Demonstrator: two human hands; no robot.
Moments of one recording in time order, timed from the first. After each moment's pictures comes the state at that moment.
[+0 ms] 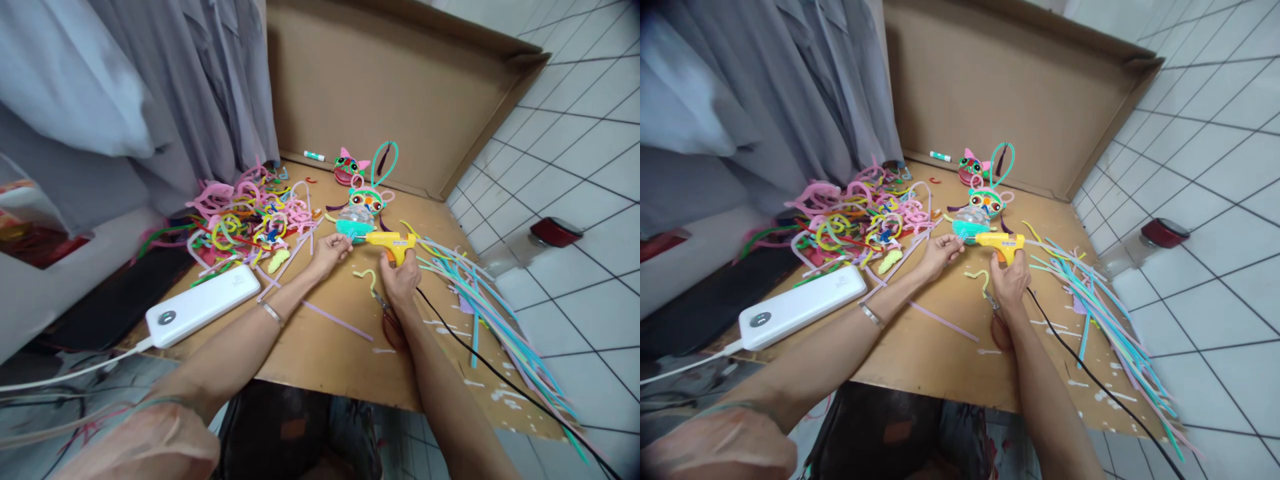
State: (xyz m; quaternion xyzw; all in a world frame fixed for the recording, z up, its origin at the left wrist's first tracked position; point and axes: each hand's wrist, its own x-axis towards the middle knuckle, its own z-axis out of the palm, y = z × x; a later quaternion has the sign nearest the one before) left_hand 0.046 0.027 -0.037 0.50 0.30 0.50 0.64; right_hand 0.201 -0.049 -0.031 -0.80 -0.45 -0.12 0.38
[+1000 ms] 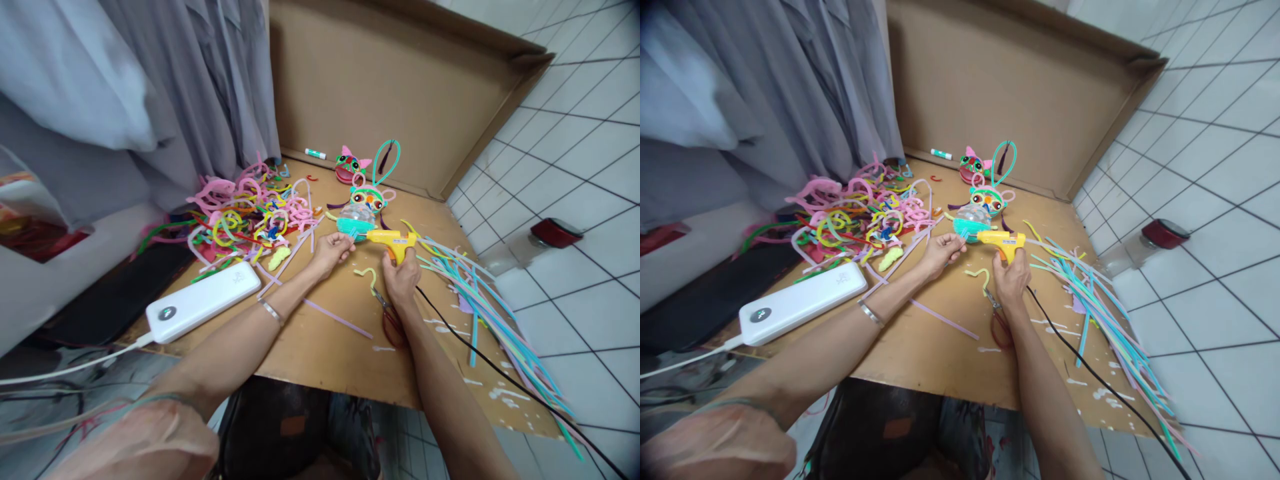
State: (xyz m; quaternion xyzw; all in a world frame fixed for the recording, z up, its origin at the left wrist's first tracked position) left_hand 0.047 0.020 -0.030 0.45 0.30 0.50 0.67; right_hand 0.214 -0.042 -0.046 -0.76 -0.48 -0.15 0.42
